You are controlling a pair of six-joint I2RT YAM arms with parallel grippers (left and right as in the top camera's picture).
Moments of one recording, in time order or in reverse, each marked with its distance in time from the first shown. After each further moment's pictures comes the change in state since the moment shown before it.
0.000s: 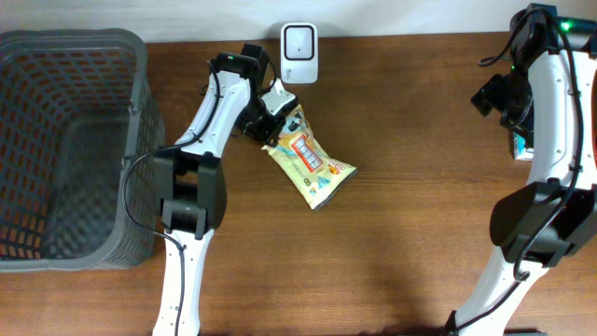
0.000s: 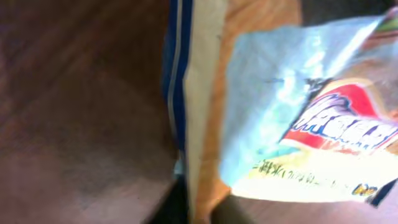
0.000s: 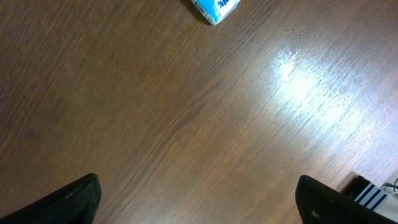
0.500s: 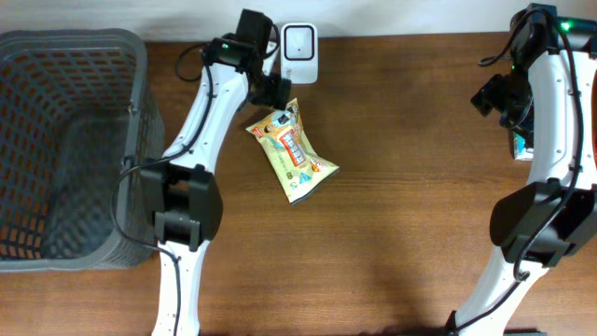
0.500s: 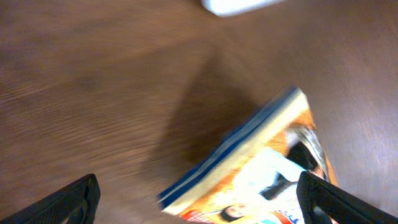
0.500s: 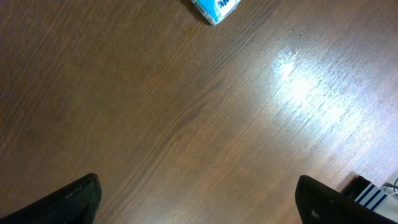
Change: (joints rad) left arm -0.026 -0.119 0.013 0.247 -0.291 -0.342; right arm 0.000 0.000 0.000 0.000 0.000 -0.001
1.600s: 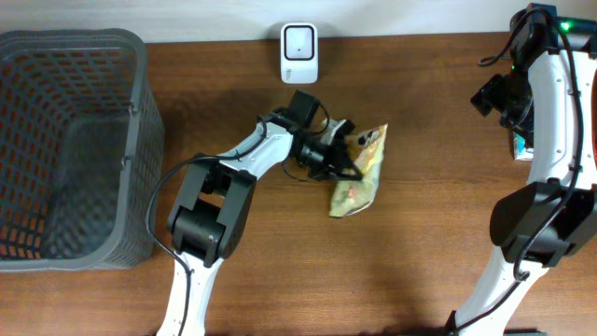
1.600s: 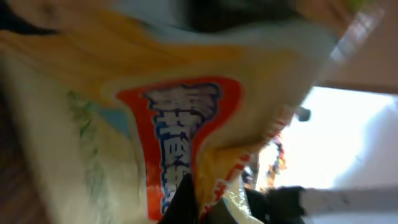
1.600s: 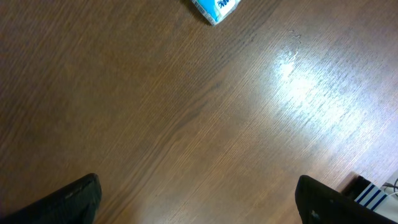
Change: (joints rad) left arm -0.185 -0.070 -0.631 0.489 1.064 -0.356; right arm 0.000 0.000 0.000 0.000 0.000 0.000
